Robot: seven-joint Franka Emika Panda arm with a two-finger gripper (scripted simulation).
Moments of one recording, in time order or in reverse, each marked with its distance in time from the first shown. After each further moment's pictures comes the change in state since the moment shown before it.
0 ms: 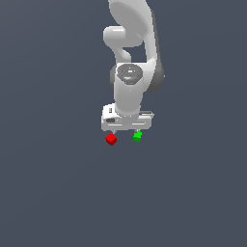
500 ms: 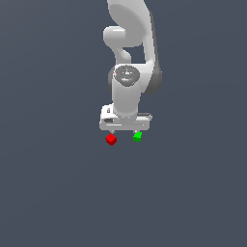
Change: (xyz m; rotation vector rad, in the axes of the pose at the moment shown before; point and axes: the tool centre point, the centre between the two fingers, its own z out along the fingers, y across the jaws) arm -0.001 0.006 0.006 0.003 0.003 0.055
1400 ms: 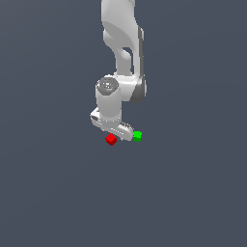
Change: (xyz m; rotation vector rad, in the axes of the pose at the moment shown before) arm -0.019 0.053 0.054 0.024 0.022 0.502
